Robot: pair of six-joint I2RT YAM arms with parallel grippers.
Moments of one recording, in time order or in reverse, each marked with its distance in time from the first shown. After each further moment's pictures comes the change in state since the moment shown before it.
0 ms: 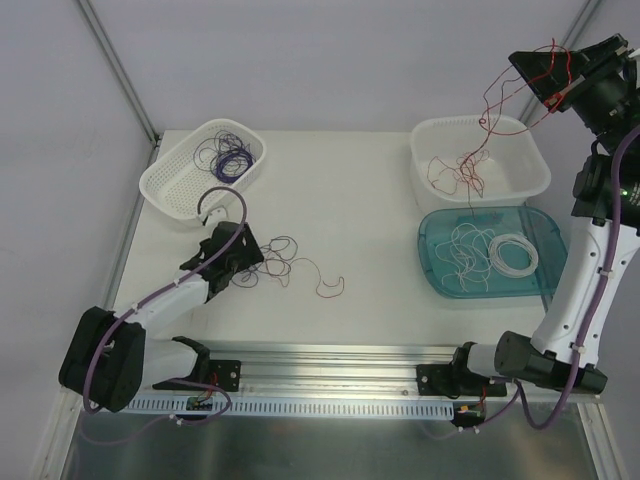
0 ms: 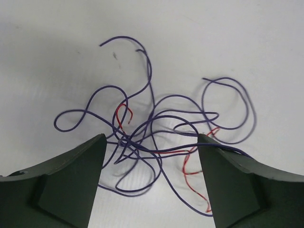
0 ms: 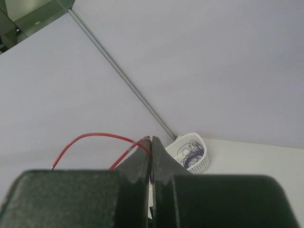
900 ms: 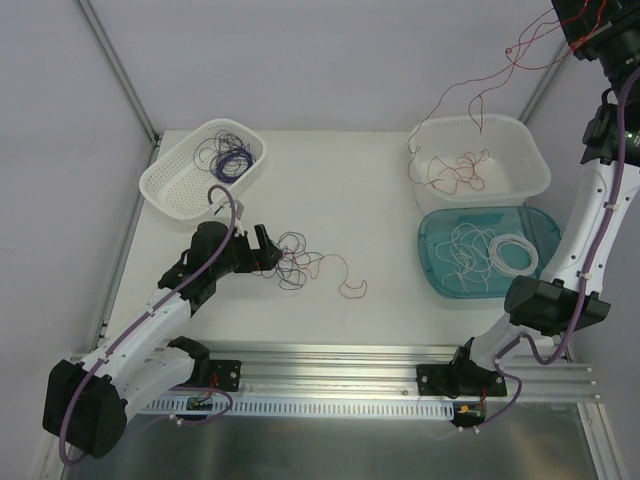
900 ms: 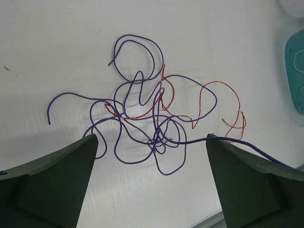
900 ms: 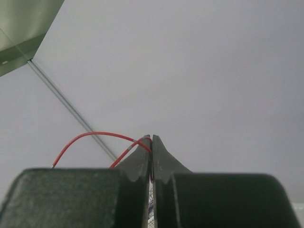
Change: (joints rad) left arm 0.000 -0.283 0.033 -0.090 0.443 0.201; right arm -0.058 0.348 0.274 0.128 0.152 -0.024
